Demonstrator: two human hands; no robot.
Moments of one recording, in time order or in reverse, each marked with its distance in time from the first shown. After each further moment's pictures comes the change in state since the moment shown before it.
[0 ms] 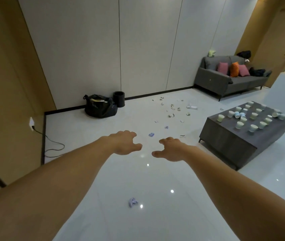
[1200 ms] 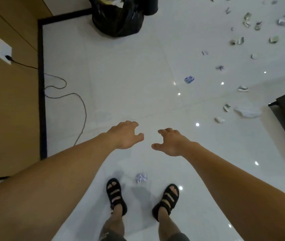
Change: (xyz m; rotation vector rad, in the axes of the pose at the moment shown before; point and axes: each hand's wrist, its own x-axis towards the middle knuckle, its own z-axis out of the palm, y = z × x) left_hand 0.541 -0.135 0.148 -0.209 -0.397 -0.297; right_hand 0.590 0.075 0.127 0.099 -0.527 -0.192
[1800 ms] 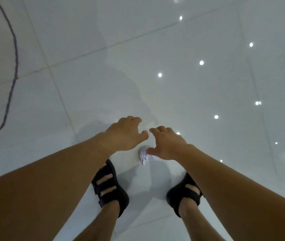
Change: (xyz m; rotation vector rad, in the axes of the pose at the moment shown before) left_hand 0.306 -0.171 0.373 -0.097 -0.290 0.031; right_hand 0.336 0.079 0.385 0.003 -0.255 0.025
